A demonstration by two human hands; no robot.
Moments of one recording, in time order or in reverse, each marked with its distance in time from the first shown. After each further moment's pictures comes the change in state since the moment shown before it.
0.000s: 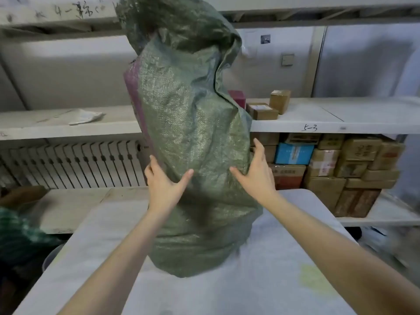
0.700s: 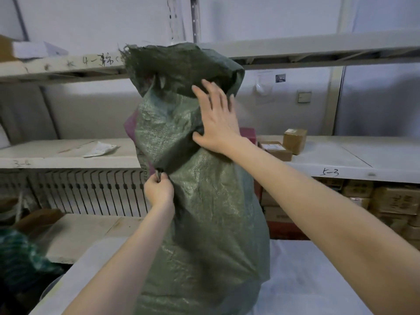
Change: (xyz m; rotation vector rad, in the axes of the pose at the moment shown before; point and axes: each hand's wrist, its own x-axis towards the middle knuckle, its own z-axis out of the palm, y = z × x) left_hand 0.099 0.046 0.034 -0.499 0.401 -0.383; right_hand 0.171 -0.120 -0.021 -0.398 0.142 -0.663
